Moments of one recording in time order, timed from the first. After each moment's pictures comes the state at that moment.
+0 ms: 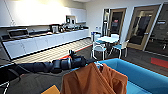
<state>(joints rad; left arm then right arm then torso) 0.12 2.37 -0.99 0.62 -0.19 -1.28 -1.66 2.93 -2.68 -0.91 0.24 0.93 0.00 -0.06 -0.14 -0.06</state>
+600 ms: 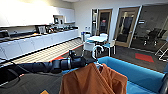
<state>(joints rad) 0.12 2.36 -0.99 0.64 -0.19 -1.28 -1.66 2.93 -2.68 -0.91 0.24 0.93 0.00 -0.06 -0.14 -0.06</state>
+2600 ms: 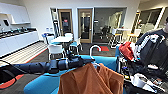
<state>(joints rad) 0.12 2.32 -0.98 0.64 -0.19 -1.28 -1.66 2.94 -2.68 -0.91 0.24 0.93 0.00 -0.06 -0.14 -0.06</state>
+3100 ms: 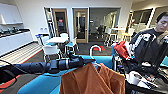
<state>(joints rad) 0.12 2.33 -0.98 0.64 -0.18 -1.28 -1.67 2.94 -2.68 -0.91 0.24 0.93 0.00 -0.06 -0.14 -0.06</state>
